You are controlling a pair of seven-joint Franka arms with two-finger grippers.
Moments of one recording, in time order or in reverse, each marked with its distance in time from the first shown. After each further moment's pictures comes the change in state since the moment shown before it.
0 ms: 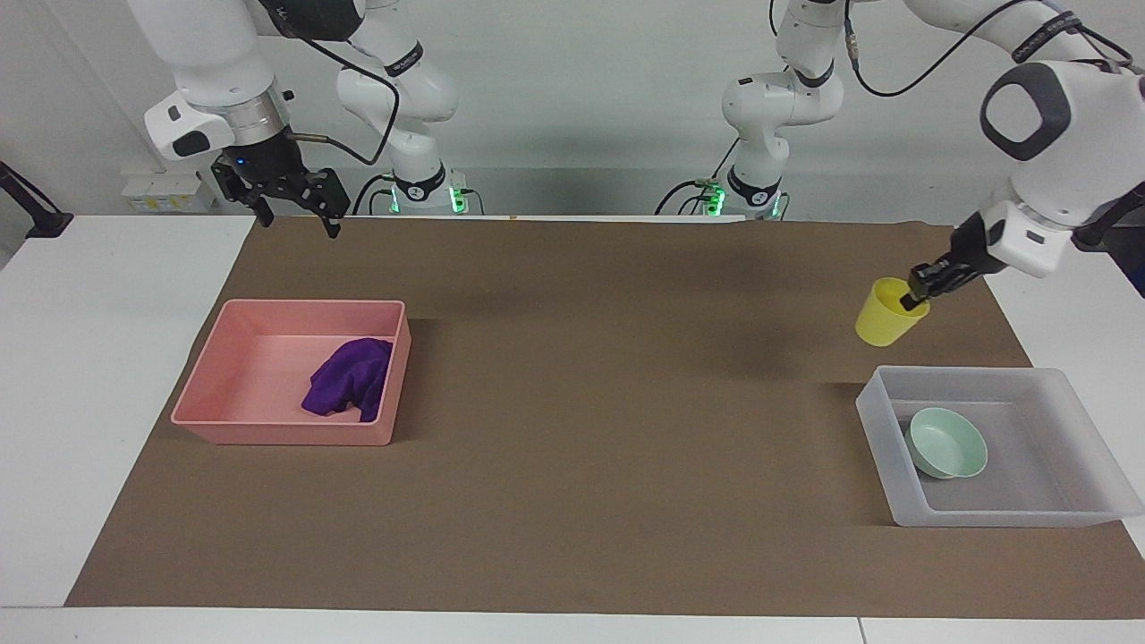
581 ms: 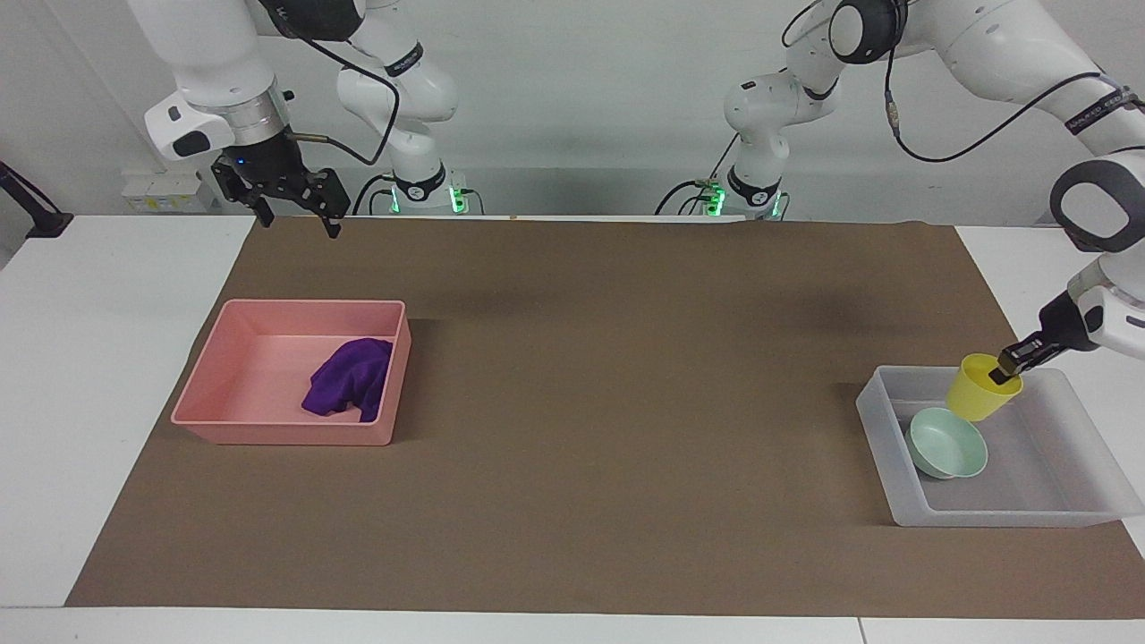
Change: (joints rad) left arm 0.107 0.278 -0.012 0.153 0.087 0.160 0.091; right arm 0.000 0.000 0.000 0.000 0.000 0.000 -0.001
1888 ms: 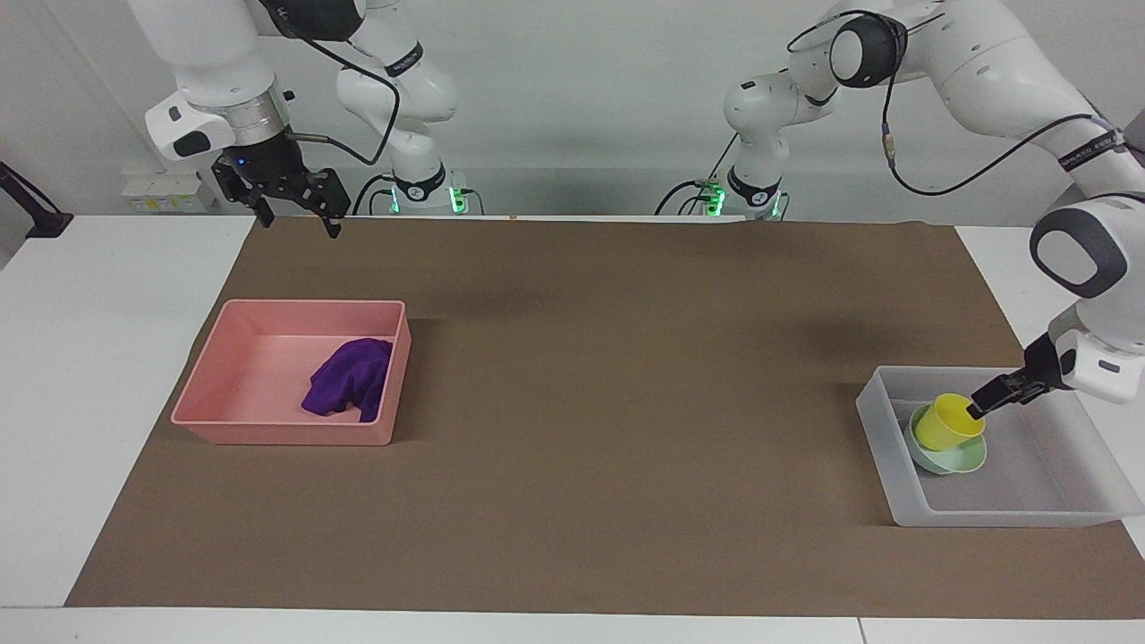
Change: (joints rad) left arm -0.017 0.014 -0.043 0.076 0.031 0.044 0.001; right arm 0.000 0.000 0.001 0.000 0.000 0.000 0.000
